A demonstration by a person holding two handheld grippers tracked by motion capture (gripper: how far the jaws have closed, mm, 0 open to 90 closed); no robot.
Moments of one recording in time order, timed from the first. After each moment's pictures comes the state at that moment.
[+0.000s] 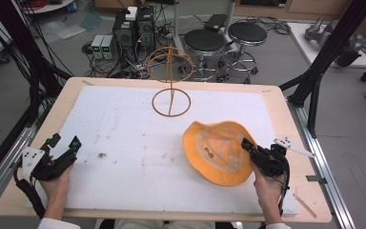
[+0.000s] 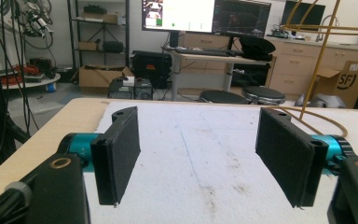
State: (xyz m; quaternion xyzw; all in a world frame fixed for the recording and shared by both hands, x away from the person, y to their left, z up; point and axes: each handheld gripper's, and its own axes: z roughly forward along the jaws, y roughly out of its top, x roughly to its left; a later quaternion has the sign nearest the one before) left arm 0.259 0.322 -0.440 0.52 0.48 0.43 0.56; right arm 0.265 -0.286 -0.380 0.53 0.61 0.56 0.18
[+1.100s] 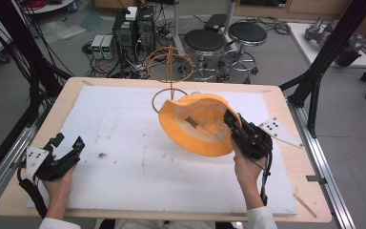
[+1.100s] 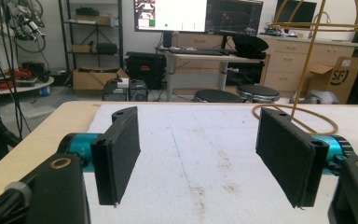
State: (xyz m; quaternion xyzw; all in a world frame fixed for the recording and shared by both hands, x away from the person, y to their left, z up) left arm 0.260 0.314 -0.439 0.53 0.47 0.43 0.56; right arm 0.278 -0.221 -0.318 0.40 0.57 0.66 0.28
